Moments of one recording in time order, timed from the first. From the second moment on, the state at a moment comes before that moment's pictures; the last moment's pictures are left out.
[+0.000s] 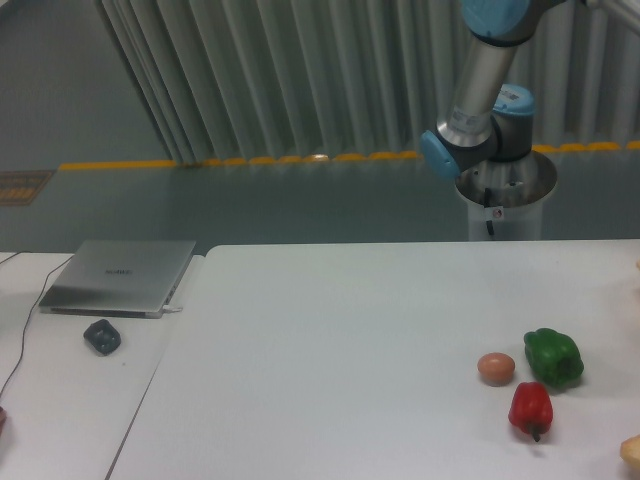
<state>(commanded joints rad) 2.84 -2.00 -1.46 -1.17 1.84 2.94</state>
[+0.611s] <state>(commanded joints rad) 2.87 -1.97 -1.54 -1.13 1.86 3.12</state>
